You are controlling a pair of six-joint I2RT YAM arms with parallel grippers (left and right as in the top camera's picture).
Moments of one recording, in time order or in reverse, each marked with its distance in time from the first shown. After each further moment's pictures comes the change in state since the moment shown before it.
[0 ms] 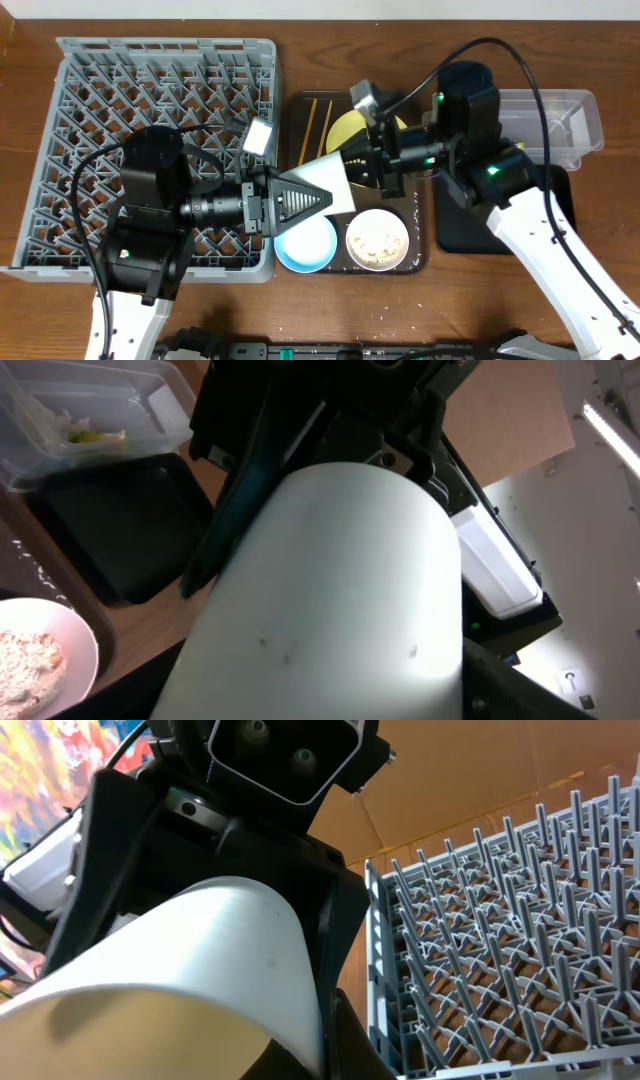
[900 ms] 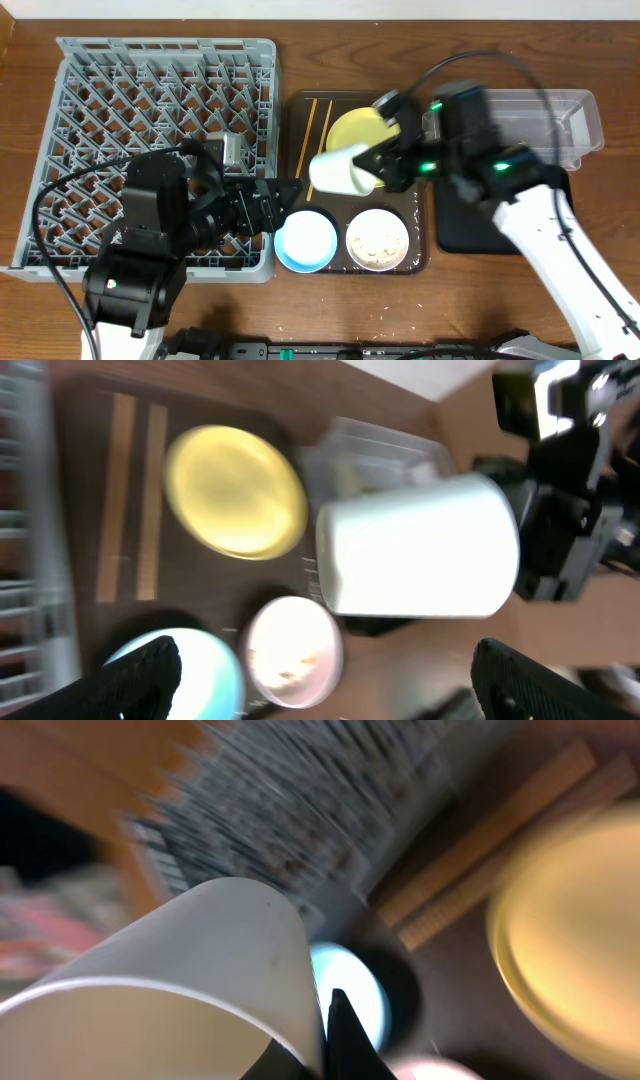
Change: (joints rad) left arm 0.000 -0.096 -0.003 -0.351 -0.662 0.242; right arm -0.082 -0.008 0.004 -0.440 0.485 -0.068
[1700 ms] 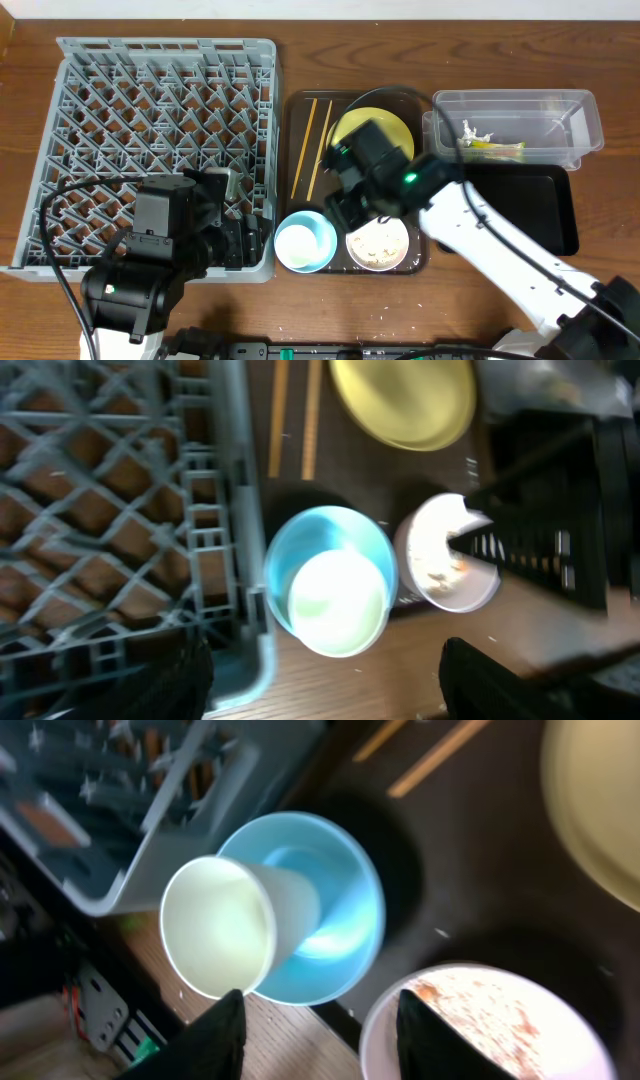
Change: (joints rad) left arm 0.000 -0.018 -0.003 -0.369 -0.284 0.229; right arm 0.371 0.192 0.041 -0.241 0.499 0.101
